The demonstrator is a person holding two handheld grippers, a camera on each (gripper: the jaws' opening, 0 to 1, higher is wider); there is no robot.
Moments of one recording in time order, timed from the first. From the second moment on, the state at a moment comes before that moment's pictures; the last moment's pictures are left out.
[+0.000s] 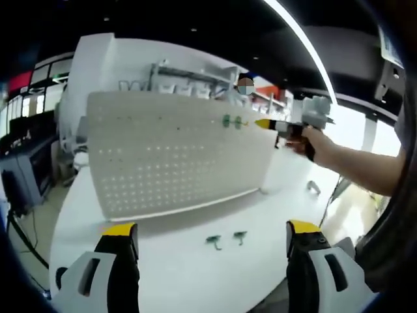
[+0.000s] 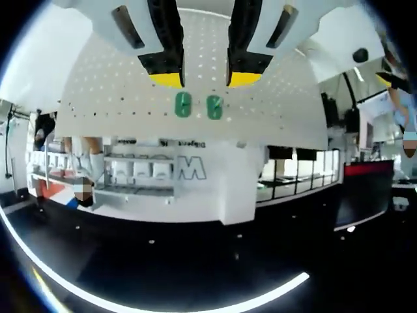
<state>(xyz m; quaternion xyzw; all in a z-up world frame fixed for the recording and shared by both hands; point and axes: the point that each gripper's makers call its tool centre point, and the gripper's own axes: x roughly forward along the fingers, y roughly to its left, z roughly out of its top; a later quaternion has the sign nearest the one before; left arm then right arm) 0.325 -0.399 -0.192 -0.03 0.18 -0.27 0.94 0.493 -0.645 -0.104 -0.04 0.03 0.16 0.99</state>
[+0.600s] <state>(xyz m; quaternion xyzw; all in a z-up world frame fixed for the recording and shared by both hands) 0.318 -0.410 -0.202 -0.03 0.20 -0.30 0.93 0.402 -0.613 -0.209 -0.05 0.16 0.24 0.96</state>
